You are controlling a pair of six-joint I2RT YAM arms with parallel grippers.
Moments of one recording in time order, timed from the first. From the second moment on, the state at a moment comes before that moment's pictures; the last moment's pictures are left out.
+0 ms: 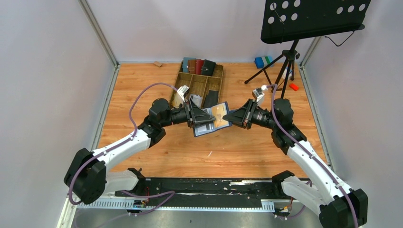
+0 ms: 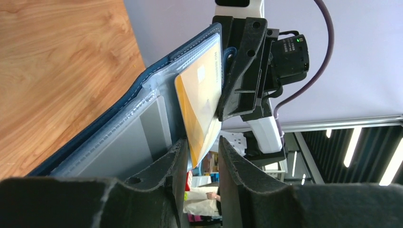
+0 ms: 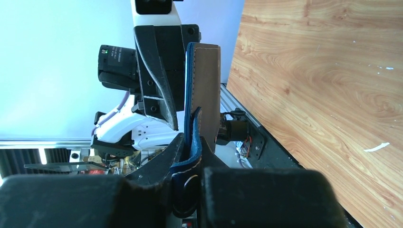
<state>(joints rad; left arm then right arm) -0.64 1.20 0.69 0.51 0.66 -1.37 0.40 0.92 0.70 0.06 -0.74 1.21</state>
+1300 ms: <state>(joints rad) -0.66 1.24 0.65 0.58 0.67 -1.44 0.40 0.77 0.59 0.06 -0.66 1.31</state>
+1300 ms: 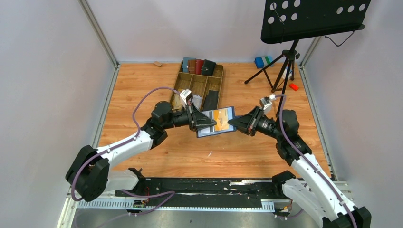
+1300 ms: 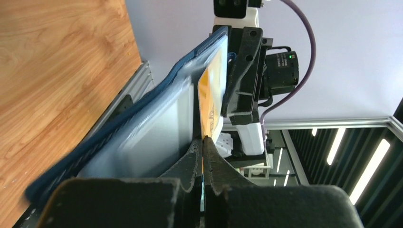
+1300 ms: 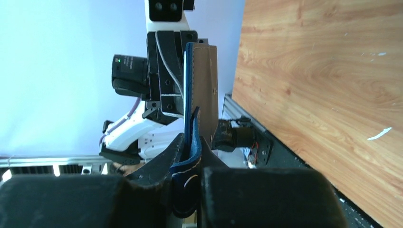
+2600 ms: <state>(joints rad) -0.40 1.70 1.65 -0.94 0.18 -0.28 0.30 0.84 0.92 -0.62 -0.46 0.77</state>
